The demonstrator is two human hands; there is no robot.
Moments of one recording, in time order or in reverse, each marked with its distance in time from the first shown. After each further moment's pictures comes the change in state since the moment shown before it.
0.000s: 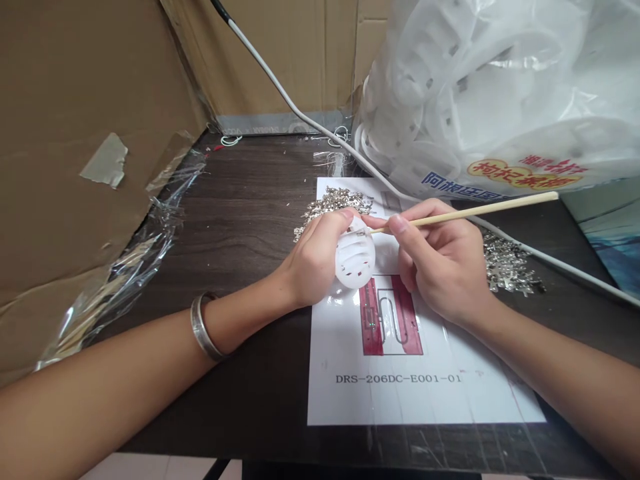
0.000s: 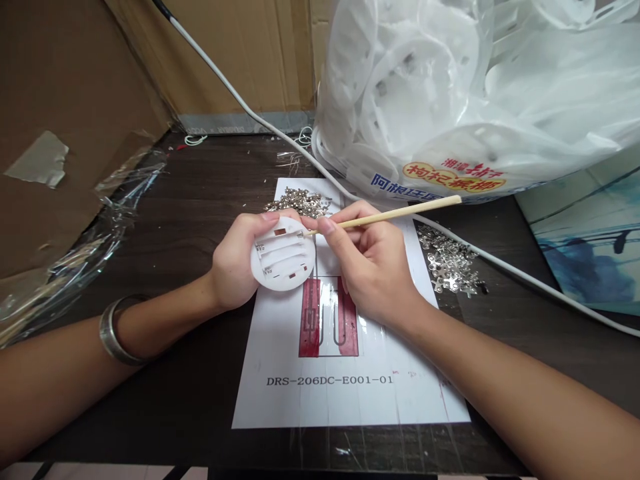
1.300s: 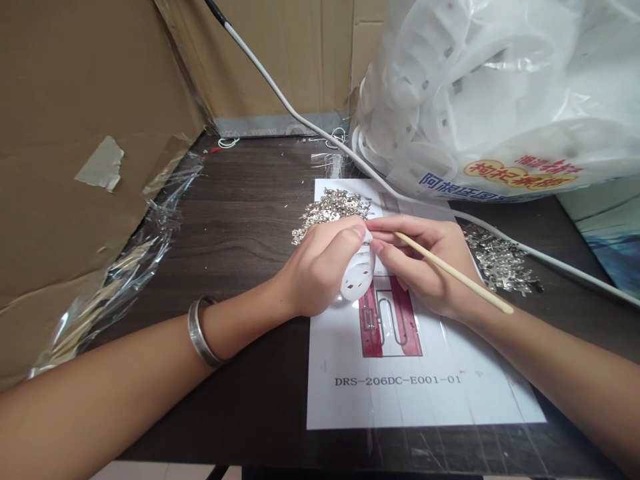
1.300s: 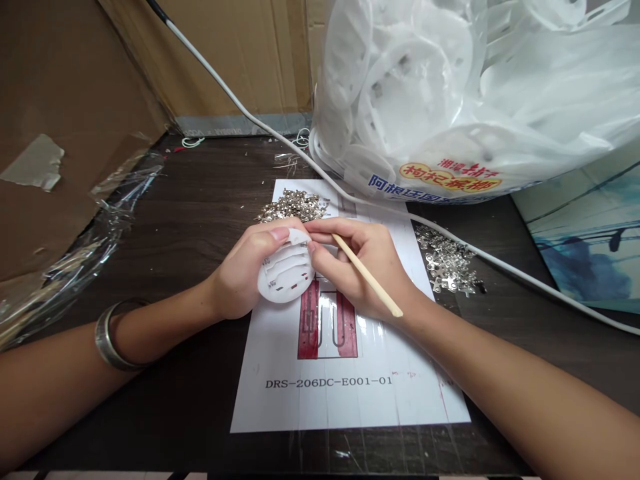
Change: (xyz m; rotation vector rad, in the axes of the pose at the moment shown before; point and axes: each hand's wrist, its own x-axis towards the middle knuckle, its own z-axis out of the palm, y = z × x) left_hand -0.004 -0.002 -0.002 0.156 -0.046 0.044; right_hand 0.001 0.004 -0.007 -0.053 -0.175 0.071
